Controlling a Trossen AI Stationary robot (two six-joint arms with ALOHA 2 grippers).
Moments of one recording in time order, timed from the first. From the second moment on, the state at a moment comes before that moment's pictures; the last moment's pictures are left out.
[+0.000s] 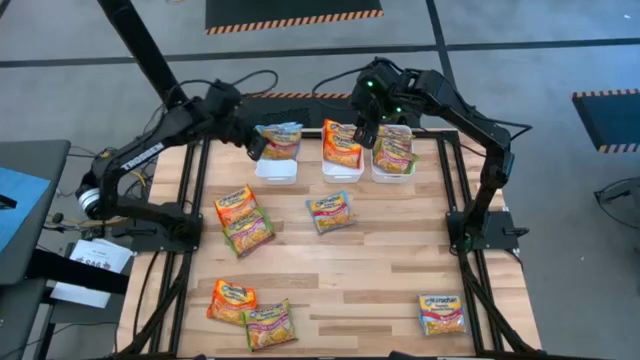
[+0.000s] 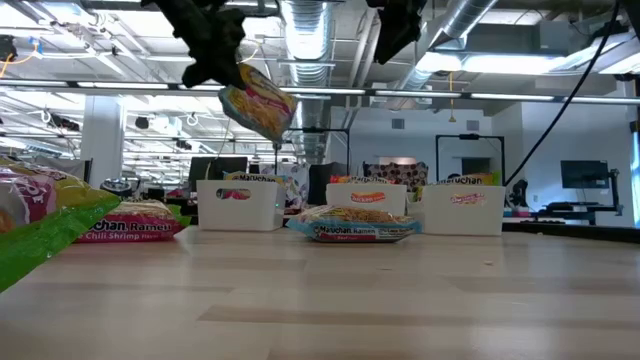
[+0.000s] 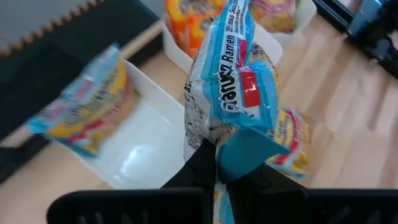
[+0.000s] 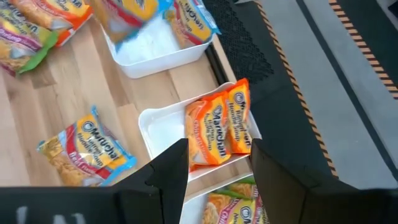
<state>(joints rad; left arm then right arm) 0.72 1.26 1.27 -0.76 0.20 -0.14 -0.47 1.78 2.16 -1.29 0.11 -0.18</state>
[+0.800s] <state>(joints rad) 1.01 1.18 0.64 0.05 0.36 -0.17 -0.48 1.78 2.16 -1.19 0.11 -0.18</state>
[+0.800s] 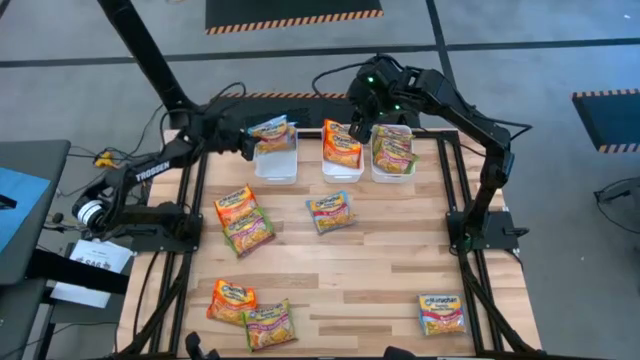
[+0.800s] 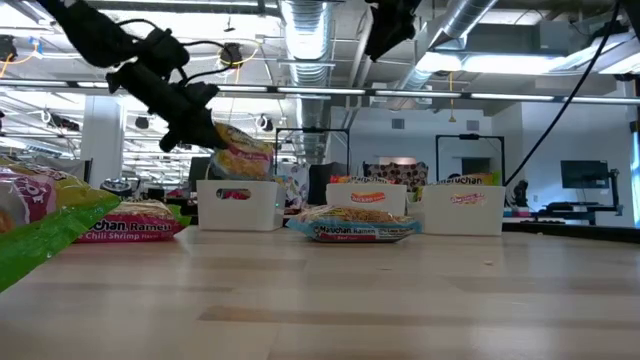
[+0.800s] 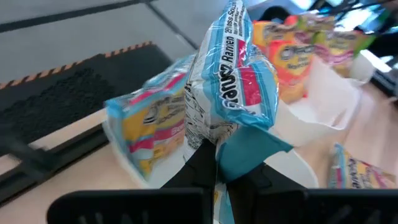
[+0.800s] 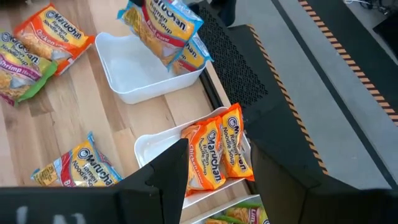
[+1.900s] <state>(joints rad) 1.01 1.42 0.59 0.30 0.21 -0.18 -0.48 1.78 2.16 -1.19 0.11 -0.17</state>
